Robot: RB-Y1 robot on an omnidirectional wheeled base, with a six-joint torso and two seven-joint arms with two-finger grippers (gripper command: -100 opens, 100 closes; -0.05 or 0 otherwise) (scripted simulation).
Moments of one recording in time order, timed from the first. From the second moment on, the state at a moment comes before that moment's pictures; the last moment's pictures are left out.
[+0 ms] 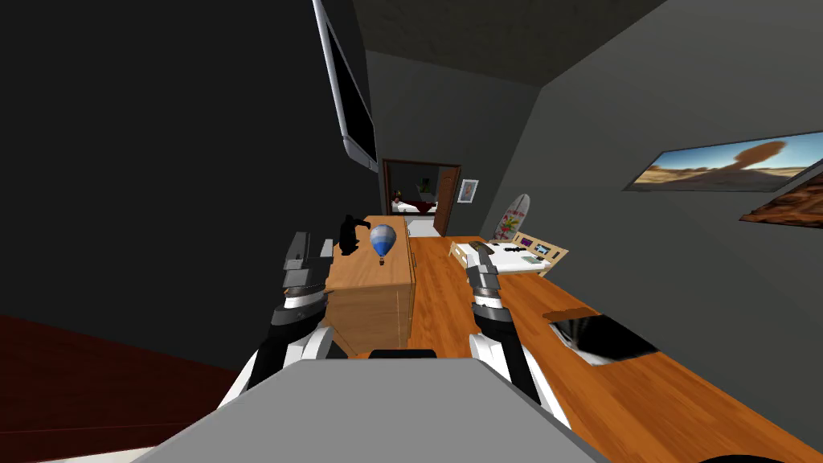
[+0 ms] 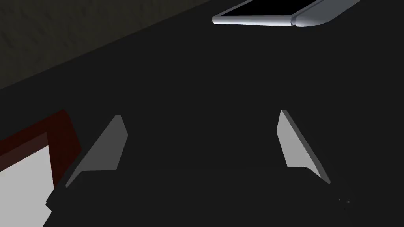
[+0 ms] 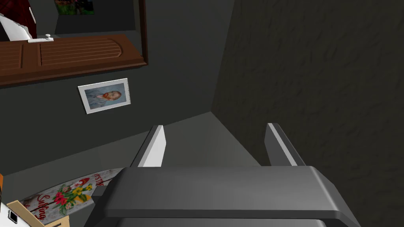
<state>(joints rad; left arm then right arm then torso) 0.51 -0.04 -0.03 -2.36 -0.12 -0.57 -0.06 0.55 -0.02 0.02 -2.31 0.08 -0.39 -0.08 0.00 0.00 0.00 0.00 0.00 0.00</state>
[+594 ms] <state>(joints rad) 0.58 0.11 0.00 -2.33 -0.13 -0.58 -0.05 0.55 -0.02 0.02 -2.31 0.08 -0.39 -0.08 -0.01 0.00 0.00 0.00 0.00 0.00</state>
